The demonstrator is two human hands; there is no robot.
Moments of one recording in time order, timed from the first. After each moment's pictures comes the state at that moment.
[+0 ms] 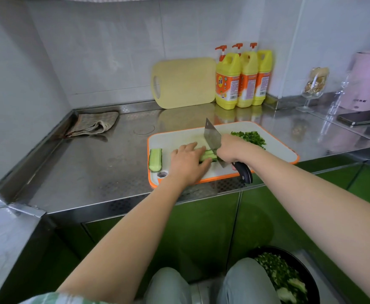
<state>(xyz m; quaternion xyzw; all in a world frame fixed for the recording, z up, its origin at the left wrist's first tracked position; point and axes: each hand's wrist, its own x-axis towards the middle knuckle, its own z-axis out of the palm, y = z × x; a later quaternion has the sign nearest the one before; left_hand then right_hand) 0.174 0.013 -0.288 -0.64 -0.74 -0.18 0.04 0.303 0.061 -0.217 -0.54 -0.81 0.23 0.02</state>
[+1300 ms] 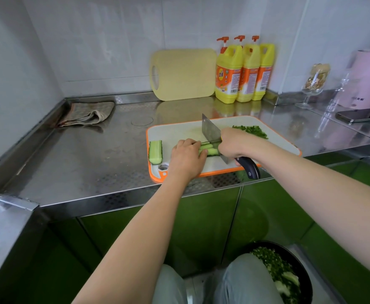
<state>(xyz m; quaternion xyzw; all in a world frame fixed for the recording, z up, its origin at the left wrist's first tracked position) 0.169 0.014 -0.298 -0.63 -0.75 -0.21 0.02 0.298 0.037 -0.207 -0.54 -0.83 0.15 -0.02</state>
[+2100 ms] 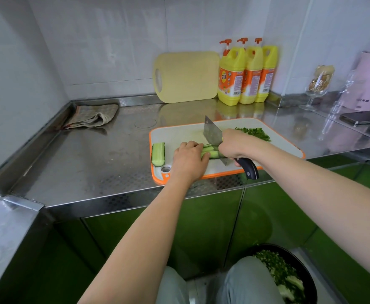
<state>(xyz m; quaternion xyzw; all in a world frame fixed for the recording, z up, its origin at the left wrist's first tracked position) 0.170 0.013 -0.298 -0.63 -0.75 -0.20 0.03 0.296 0.044 -0.211 -0.53 -0.83 0.19 0.01</state>
